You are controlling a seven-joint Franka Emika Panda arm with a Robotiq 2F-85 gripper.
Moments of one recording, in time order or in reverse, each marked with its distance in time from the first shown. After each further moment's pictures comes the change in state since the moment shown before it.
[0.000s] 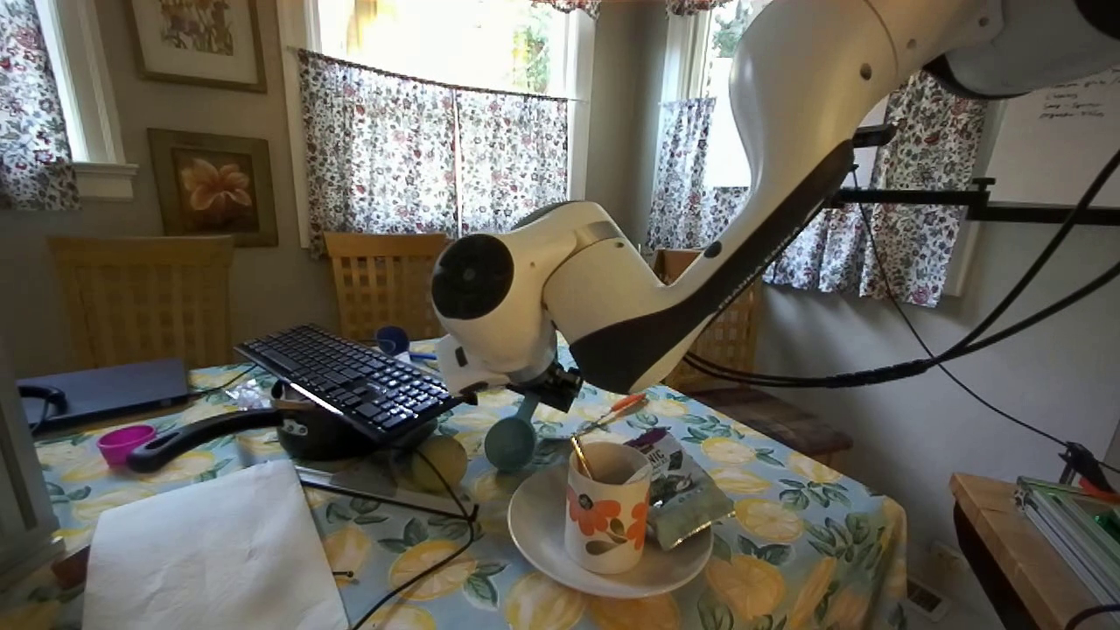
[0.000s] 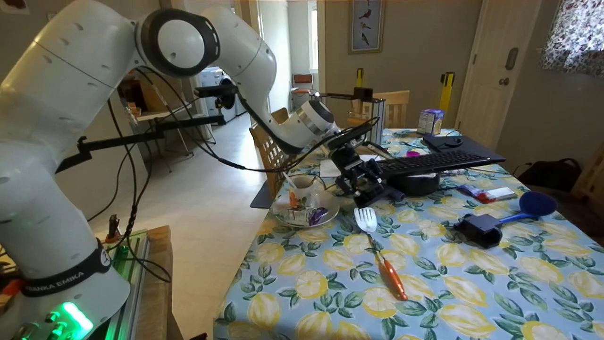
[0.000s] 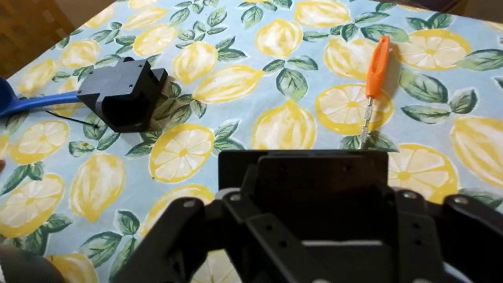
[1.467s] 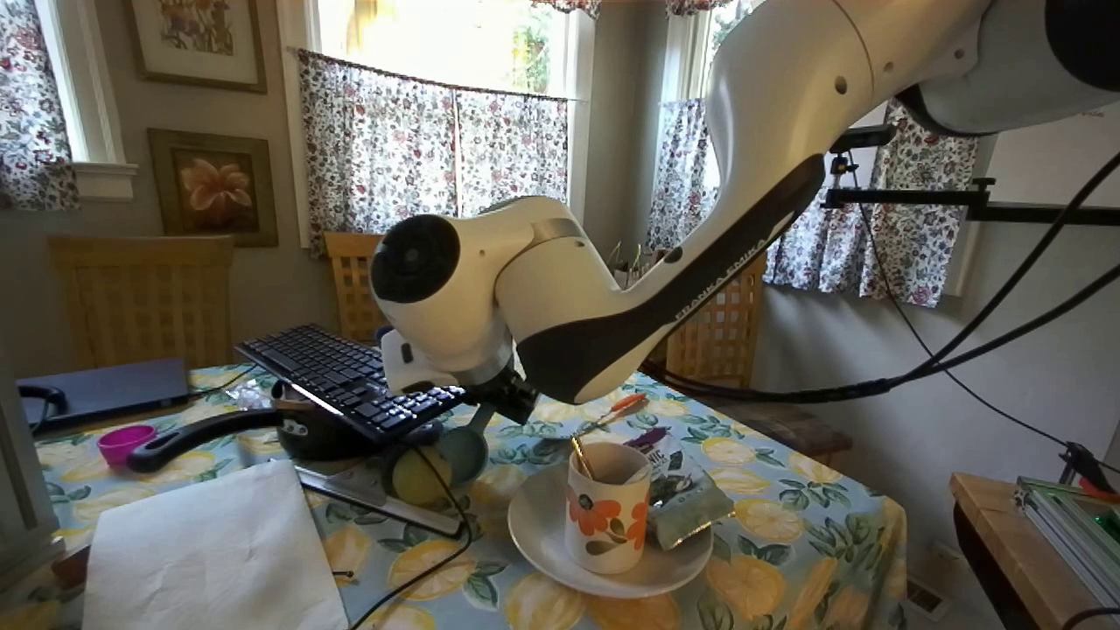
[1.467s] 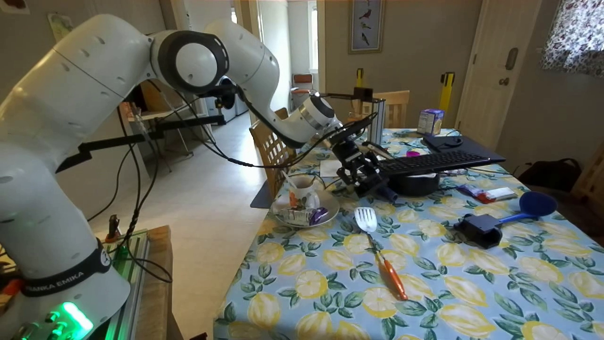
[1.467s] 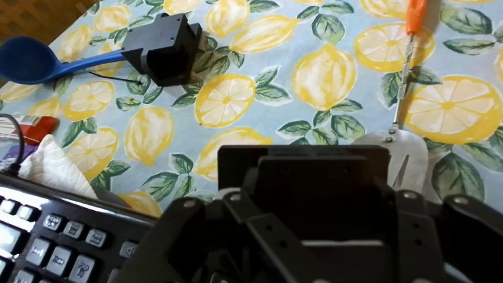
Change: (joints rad) arm 0.028 0.096 0.035 0.184 0.053 0.000 -0.017
